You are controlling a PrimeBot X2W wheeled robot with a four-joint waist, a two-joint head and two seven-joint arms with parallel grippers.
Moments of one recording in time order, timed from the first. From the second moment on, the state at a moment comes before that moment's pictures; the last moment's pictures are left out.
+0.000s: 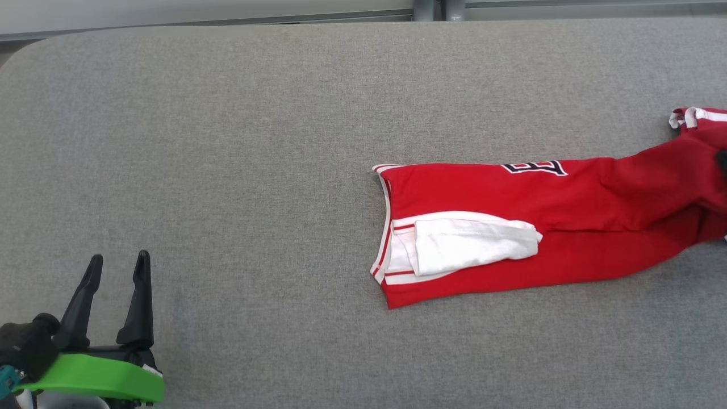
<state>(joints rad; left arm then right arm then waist) -0.01 0.56 -0.32 -0.06 -0.79 0.13 -0.26 -0.25 -0.46 -0.30 0.10 0.73 0.13 0.45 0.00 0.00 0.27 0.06</state>
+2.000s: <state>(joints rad) -0.01 0.54 -0.34 -0.05 -0.76 0.12 -0.22 -0.30 -0.17 -0.07 0.04 0.52 0.13 0.44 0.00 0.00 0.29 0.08</state>
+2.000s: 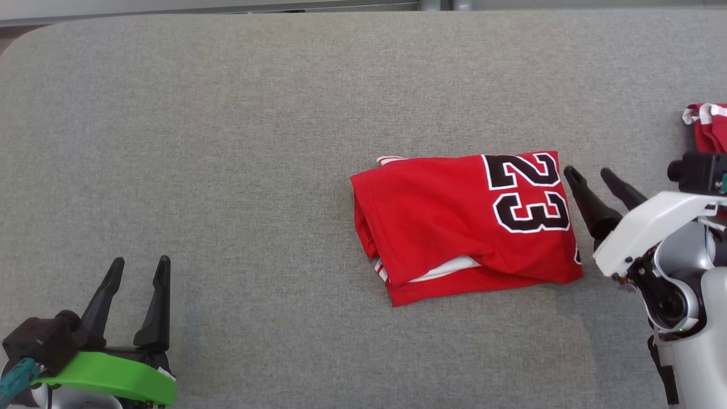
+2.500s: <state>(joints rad) -0.03 0.54 -0.34 -0.03 -0.76 0.11 -0.23 -0.32 -0.14 -0.09 0.14 0.59 0.13 0.59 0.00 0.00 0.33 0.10</state>
